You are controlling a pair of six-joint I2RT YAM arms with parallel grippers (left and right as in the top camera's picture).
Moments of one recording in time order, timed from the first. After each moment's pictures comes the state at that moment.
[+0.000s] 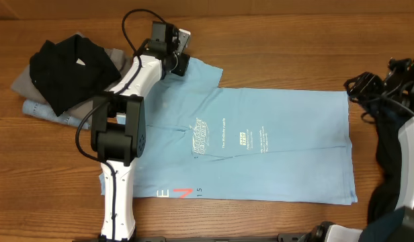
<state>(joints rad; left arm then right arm) -0.19 2.42 1.88 -0.44 0.16 0.16 -0.40 1.49 1.24 -0.72 -0.38 0.34</state>
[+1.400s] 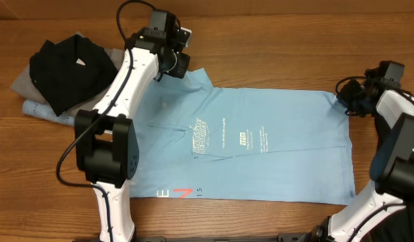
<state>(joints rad) -0.23 2.15 1.88 -0.85 0.11 0.13 -0.41 2.00 1.29 -0.42 -0.29 0.33</state>
